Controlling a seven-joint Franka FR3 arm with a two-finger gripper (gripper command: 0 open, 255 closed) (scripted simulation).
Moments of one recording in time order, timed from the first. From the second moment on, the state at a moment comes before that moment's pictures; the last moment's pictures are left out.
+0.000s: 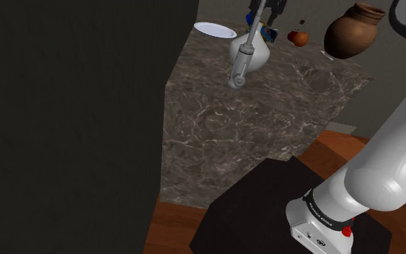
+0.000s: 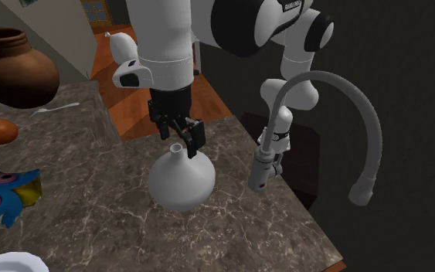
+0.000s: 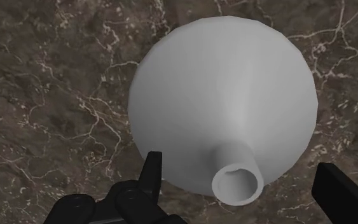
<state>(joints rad) -0.10 0.18 -0.27 -1.38 0.05 1.61 -0.09</state>
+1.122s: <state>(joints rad) -0.10 0.18 -0.27 -1.37 0.05 1.60 -0.09</state>
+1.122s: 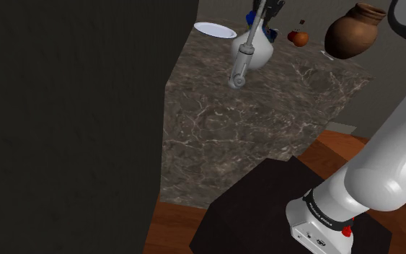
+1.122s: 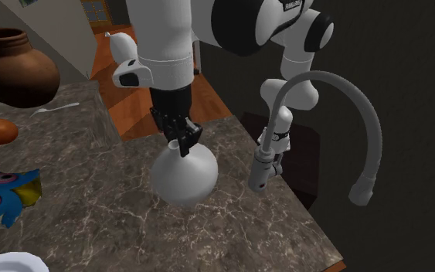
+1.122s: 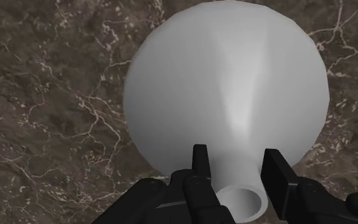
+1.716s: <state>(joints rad) -0.12 0.24 -0.27 -1.16 0.07 1.45 -0.10</state>
